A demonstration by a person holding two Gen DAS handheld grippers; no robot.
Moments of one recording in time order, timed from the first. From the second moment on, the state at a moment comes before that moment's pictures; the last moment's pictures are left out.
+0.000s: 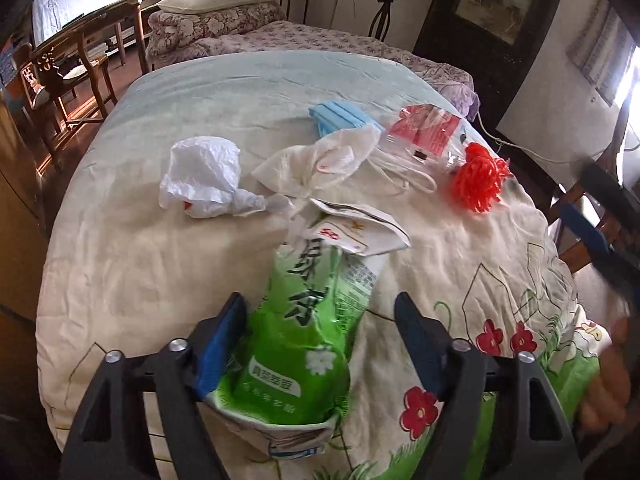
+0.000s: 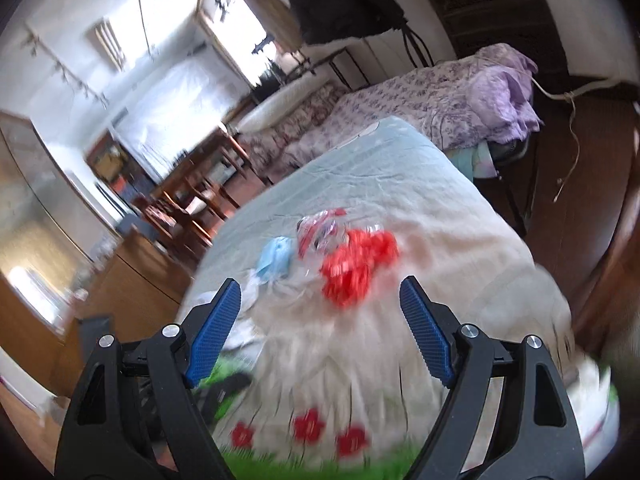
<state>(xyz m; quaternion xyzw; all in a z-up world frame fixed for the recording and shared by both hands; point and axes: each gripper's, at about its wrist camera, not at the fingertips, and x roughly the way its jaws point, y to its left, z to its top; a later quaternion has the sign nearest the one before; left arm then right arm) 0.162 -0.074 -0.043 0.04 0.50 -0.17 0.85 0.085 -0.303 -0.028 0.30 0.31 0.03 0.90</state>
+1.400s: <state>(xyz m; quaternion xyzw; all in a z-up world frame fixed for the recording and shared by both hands) 0.154 -0.089 -0.044 0.02 0.49 -0.19 0.85 0.067 -0.298 -0.034 0.34 0.32 0.13 0.88</state>
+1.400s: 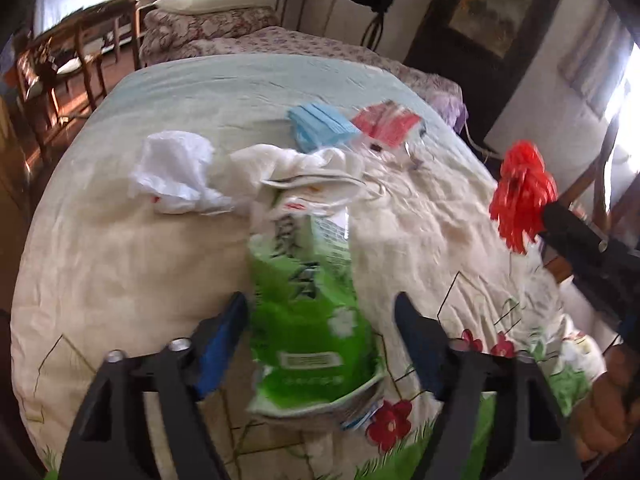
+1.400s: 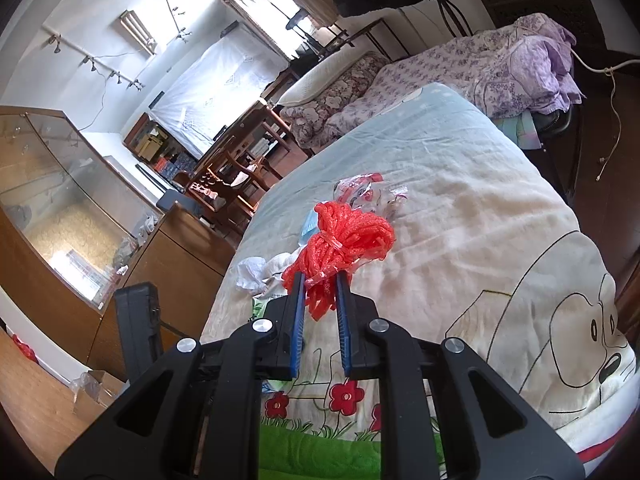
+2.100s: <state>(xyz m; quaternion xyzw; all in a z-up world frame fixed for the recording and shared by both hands) 0.027 0.031 0.046 -0.09 0.35 -0.18 0.91 0.041 -0.282 -0.028 0.29 0.30 0.15 0.90</state>
